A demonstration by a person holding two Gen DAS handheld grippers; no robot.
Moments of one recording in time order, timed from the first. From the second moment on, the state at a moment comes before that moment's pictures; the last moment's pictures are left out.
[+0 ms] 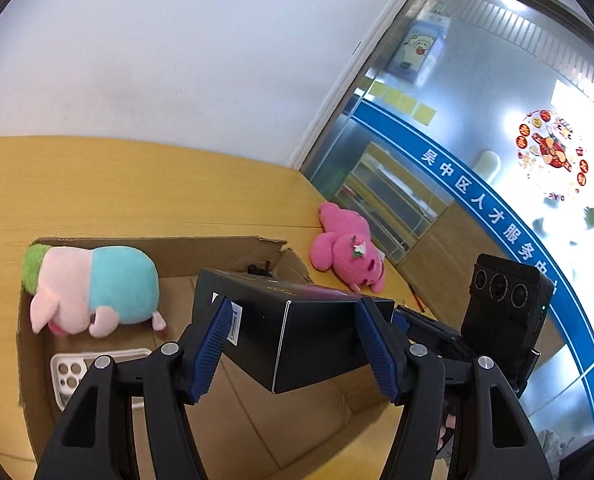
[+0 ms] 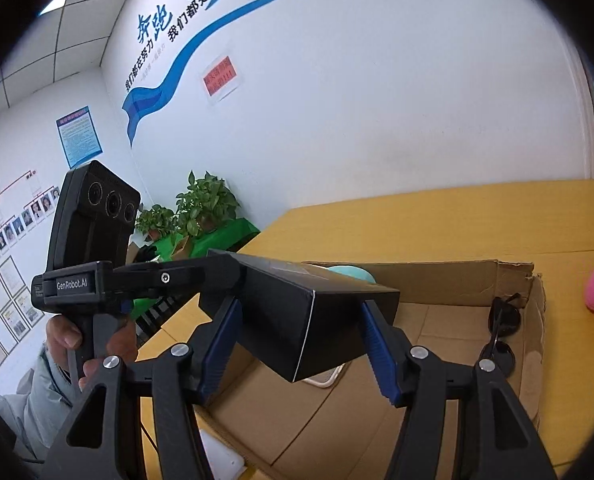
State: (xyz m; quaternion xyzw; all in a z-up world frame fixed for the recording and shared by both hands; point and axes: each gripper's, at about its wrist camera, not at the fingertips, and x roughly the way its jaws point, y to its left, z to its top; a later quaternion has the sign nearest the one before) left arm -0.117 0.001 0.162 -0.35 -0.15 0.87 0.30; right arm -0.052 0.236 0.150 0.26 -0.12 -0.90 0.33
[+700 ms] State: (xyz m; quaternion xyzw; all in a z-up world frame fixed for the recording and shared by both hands) left arm -0.279 0.036 0.036 -0.49 -0.16 0.82 0.24; right arm -0.219 0.257 0.041 0.39 -0.15 -0.87 0.27
